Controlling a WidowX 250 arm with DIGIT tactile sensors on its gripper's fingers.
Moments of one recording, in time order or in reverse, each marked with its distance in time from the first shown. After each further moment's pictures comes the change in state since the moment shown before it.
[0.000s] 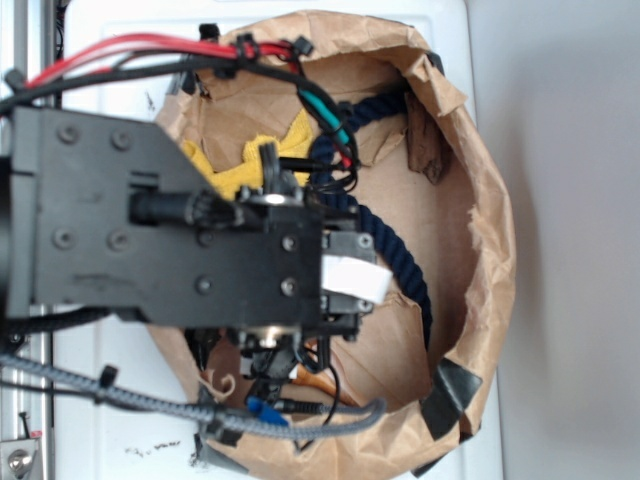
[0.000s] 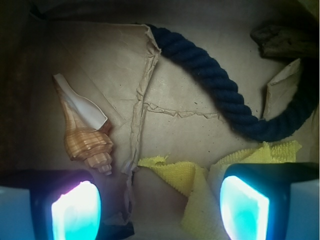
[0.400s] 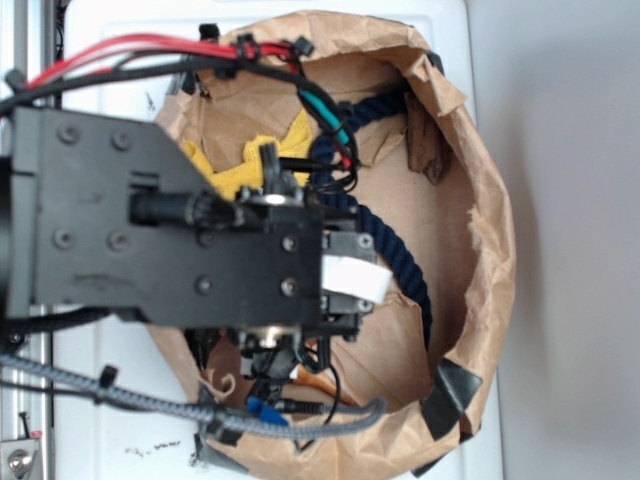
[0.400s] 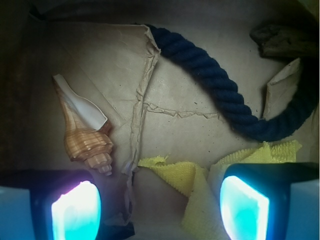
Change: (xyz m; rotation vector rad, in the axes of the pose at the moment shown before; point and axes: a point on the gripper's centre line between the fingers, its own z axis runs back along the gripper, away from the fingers) arm 0.001 0.000 0.000 0.000 -0.003 0.003
